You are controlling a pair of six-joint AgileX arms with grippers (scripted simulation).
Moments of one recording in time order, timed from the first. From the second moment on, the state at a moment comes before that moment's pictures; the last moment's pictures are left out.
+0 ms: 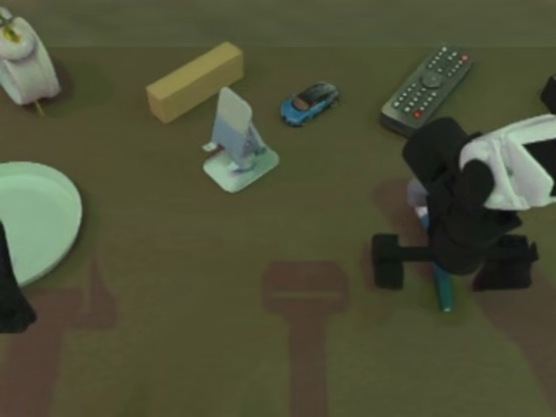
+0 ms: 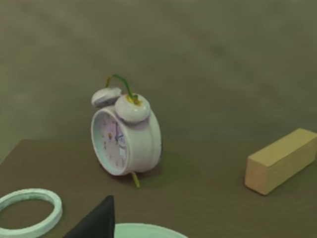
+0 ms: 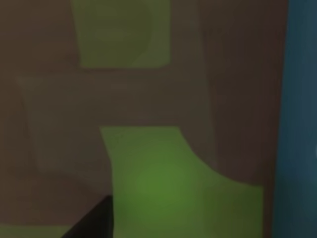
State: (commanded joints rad) left arm 0.00 0.00 0.00 0.00 0.00 0.00; right arm 0.44 2.08 1.10 -0.50 0.05 0.47
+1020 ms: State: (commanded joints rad) left arm 0.00 0.00 0.00 0.00 0.00 0.00; right arm 0.44 2.01 1.12 -0.53 0.07 0.45
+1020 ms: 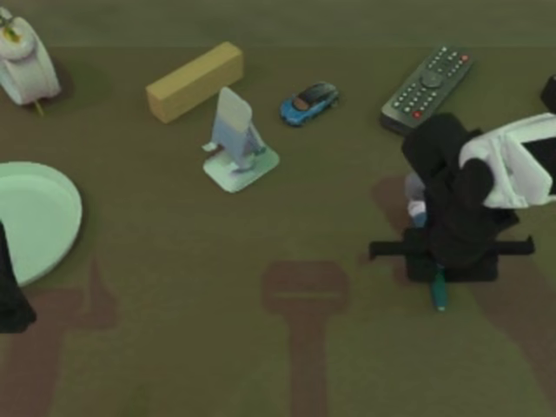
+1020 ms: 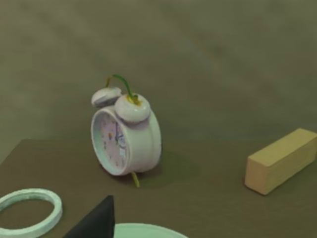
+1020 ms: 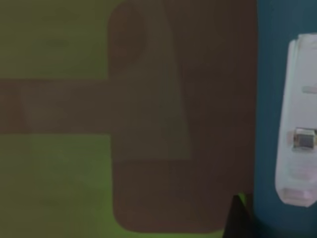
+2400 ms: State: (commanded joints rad) left arm 0.00 0.00 0.00 0.00 0.00 0.00; right arm 0.44 1.64 0.72 0.92 -0.33 0.02
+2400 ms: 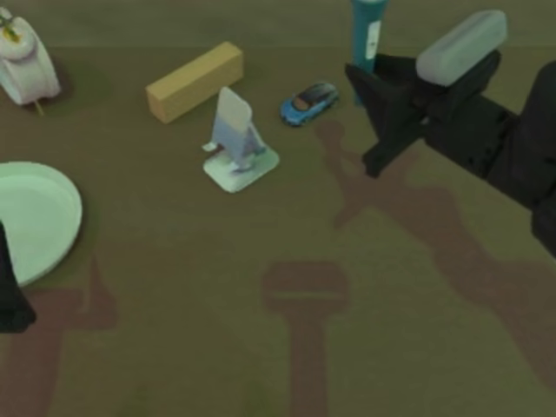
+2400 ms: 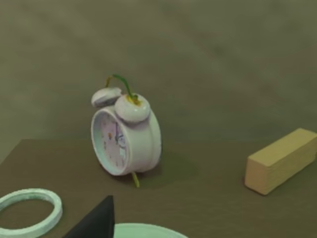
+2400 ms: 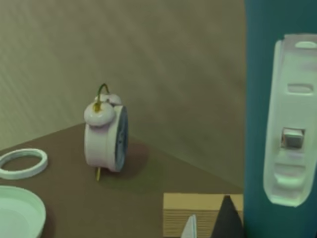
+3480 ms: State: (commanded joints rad) left arm 0.00 0.00 0.00 0.00 0.00 0.00; right arm 0.63 1.61 0.72 1.02 -0.15 0.03
